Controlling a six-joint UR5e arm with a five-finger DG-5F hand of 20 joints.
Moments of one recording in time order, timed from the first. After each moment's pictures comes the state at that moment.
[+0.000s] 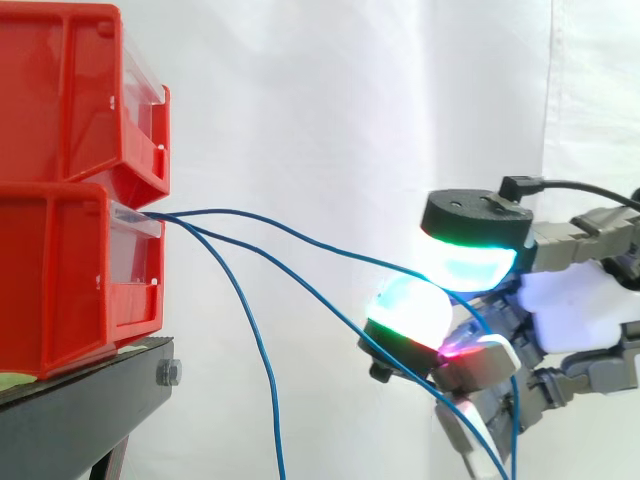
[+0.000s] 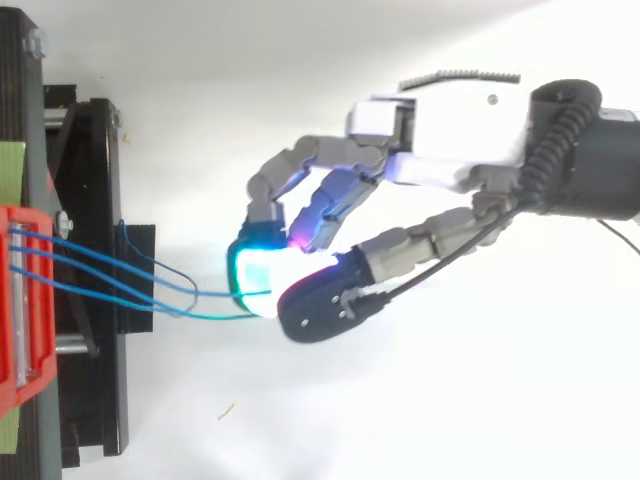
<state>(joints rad) 0.10 -2.19 -1.34 -2.88 -1.40 -0.05</state>
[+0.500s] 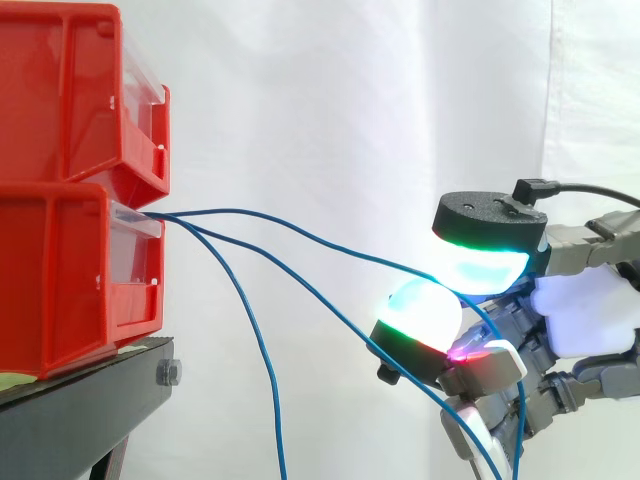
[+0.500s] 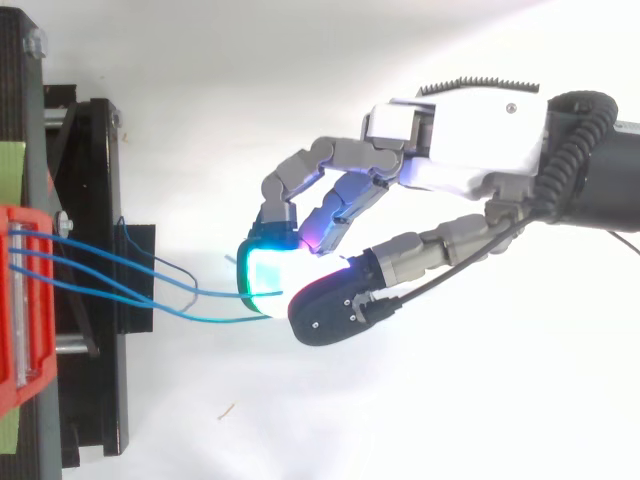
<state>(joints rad) 0.12 -2.18 -1.38 -2.84 -1.36 -0.06</state>
